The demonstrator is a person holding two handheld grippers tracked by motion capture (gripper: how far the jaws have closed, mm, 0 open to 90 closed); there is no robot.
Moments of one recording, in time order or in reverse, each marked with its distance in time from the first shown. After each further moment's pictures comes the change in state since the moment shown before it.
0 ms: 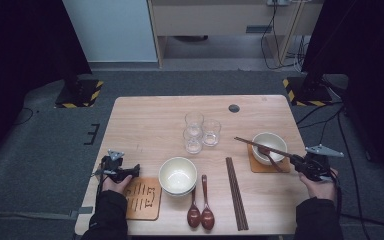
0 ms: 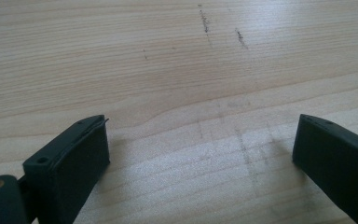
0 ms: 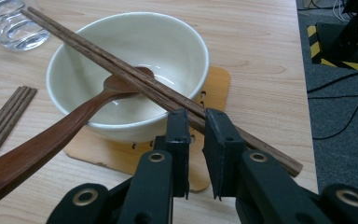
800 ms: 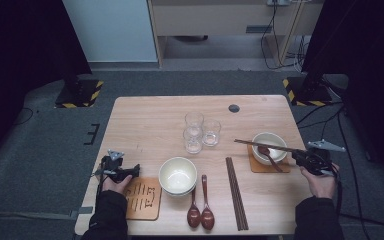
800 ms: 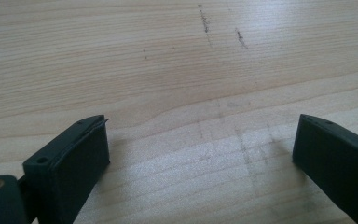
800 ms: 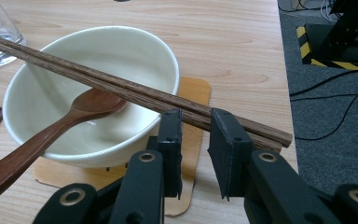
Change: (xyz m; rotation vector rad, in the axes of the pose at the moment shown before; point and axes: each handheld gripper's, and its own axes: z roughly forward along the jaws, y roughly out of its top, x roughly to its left) left arm 0.000 0.000 0.000 0.000 0.000 0.000; right arm -0.015 0.008 0.014 -0.016 -0.027 0.030
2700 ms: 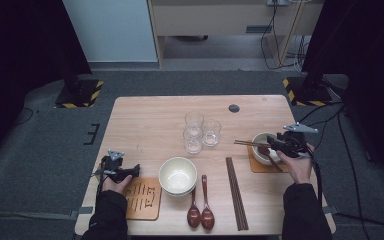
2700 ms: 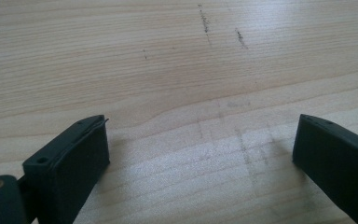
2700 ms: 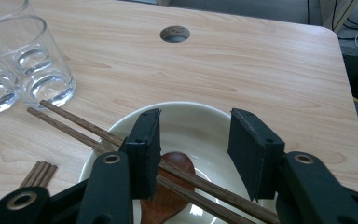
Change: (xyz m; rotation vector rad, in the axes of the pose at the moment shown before) left arm 0.000 0.000 0.000 0.000 0.000 0.000; right arm 0.050 0.048 0.038 -0.052 0.083 -0.072
